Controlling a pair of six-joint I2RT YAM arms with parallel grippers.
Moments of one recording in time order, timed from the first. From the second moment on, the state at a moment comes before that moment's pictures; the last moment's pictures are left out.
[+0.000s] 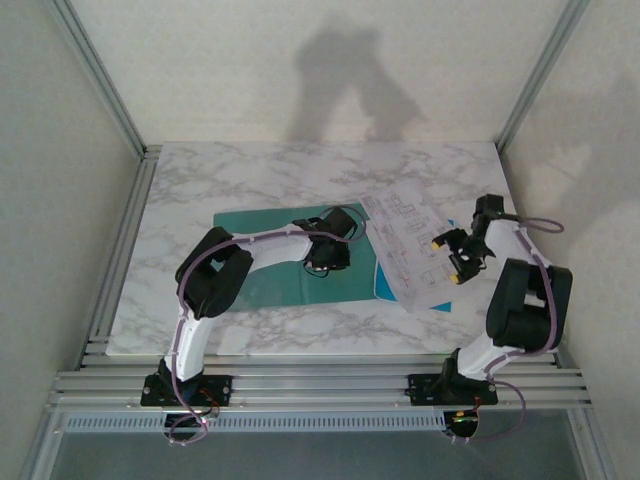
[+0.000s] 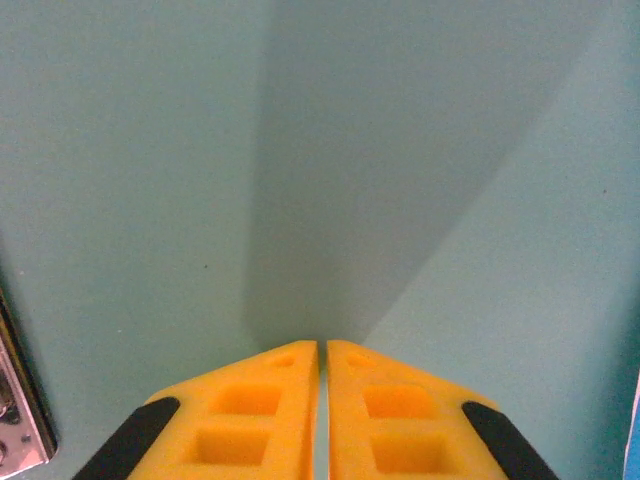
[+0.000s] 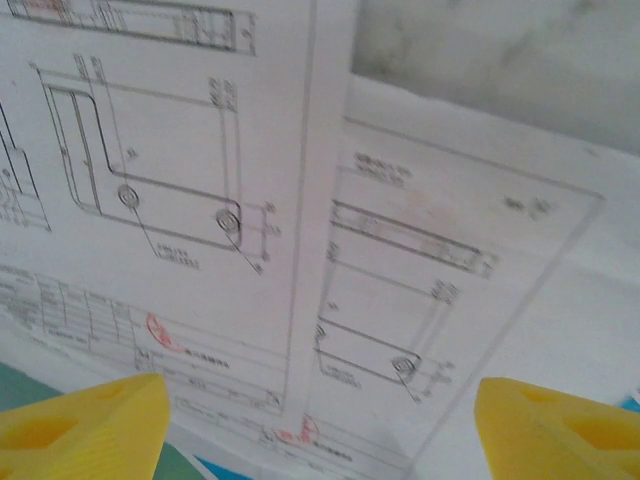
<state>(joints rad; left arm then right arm) -0.77 2.10 1.46 -0.51 0.04 -0.83 -0.17 1.57 1.01 -0.84 -0.28 0.83</state>
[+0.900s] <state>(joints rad) -0.78 2.12 1.49 -0.50 0.04 -0.78 -0.05 1.70 0.94 -0.91 -0.29 0.78</state>
